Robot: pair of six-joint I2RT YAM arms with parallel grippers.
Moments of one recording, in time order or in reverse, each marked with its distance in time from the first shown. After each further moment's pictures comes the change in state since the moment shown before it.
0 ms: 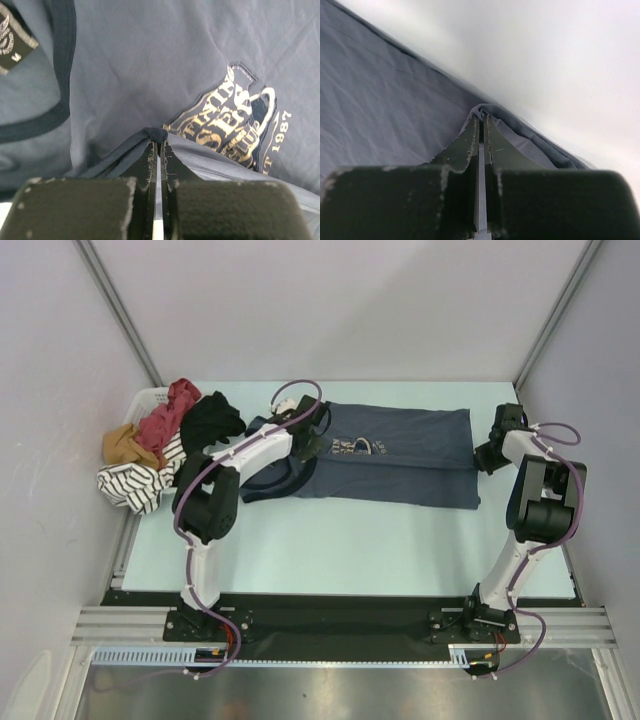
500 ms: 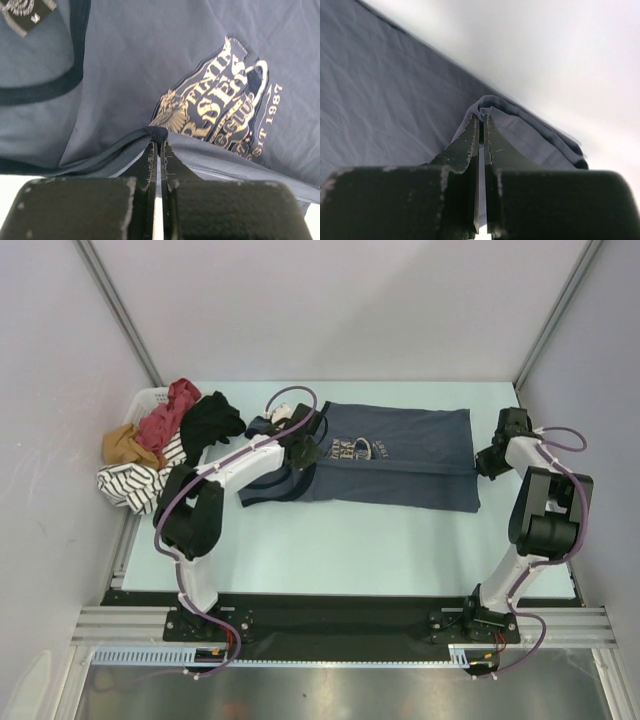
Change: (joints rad) left arm -0.035 -0.172 -0.181 0.048 0.000 -0.032; right arm -0.001 -0.144 -0.092 -0.029 0.006 0.000
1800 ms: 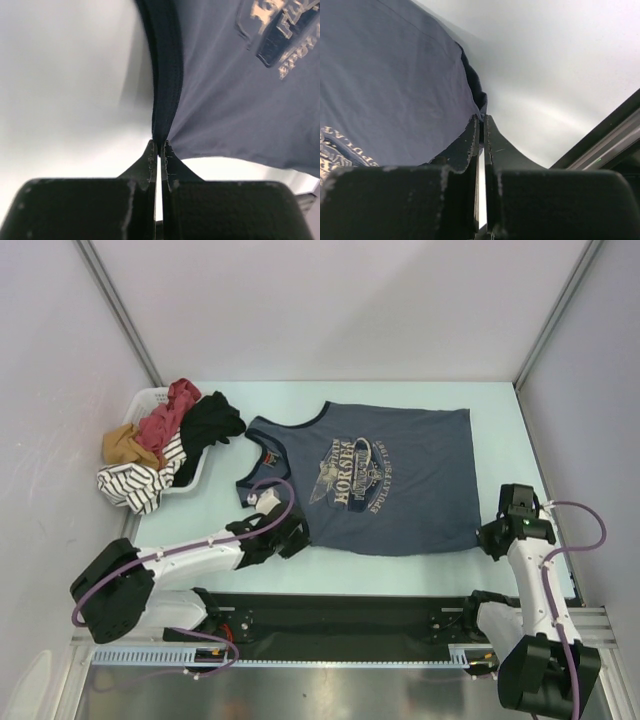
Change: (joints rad) left arm -0.303 -0.613 -0.872 0.294 0.063 -0.237; right arm 0.023 -0.876 -0.602 -0.348 0.035 0.007
